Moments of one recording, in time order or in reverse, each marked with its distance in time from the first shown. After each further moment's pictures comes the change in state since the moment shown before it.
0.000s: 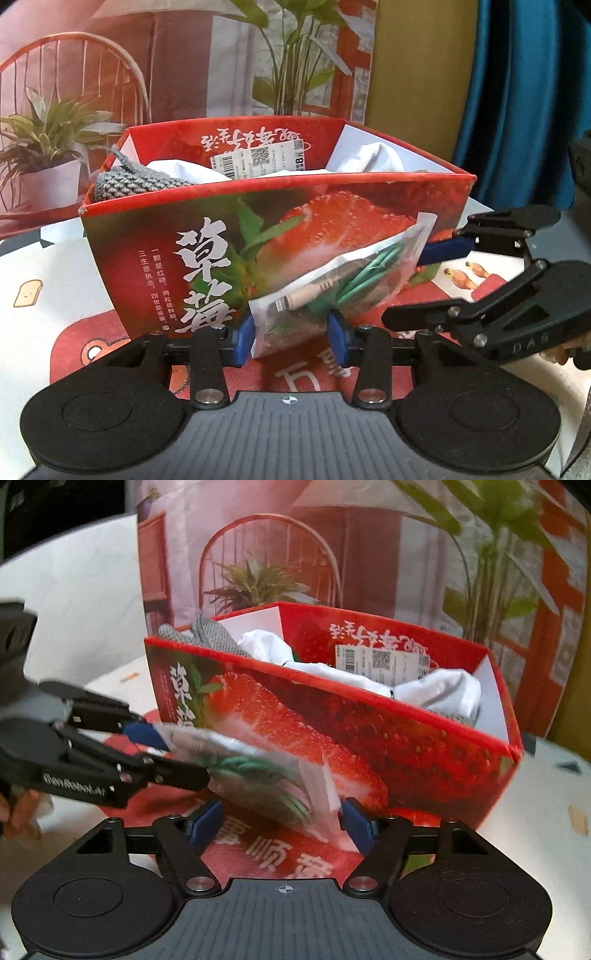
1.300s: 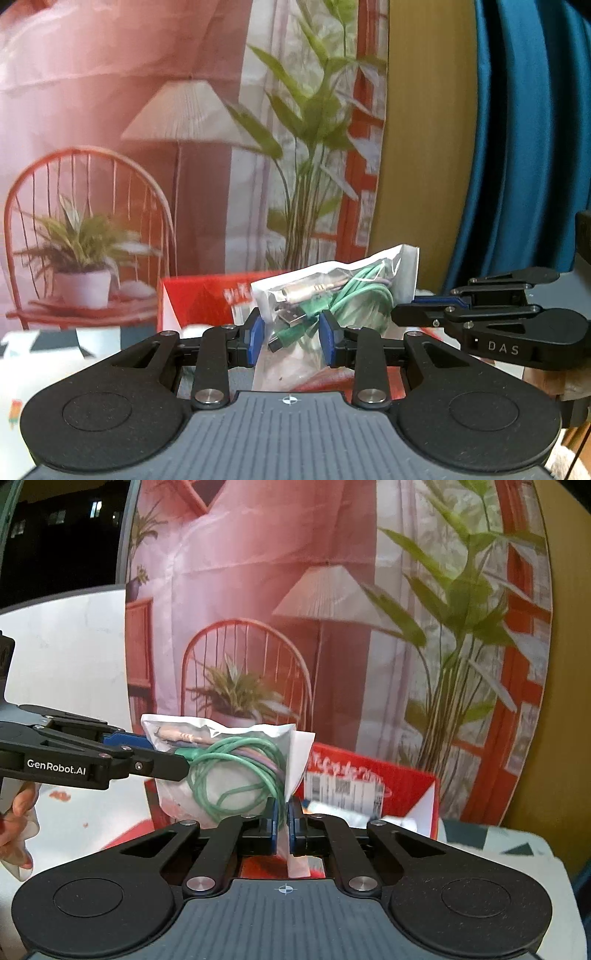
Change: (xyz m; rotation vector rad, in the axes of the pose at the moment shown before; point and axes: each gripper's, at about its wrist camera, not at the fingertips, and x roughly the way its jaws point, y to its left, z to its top) left arm -0.088 -0.009 0.091 -0.015 -0.288 0.050; right arm -0.079 -0.007 0.084 0.040 -0.252 -0.083
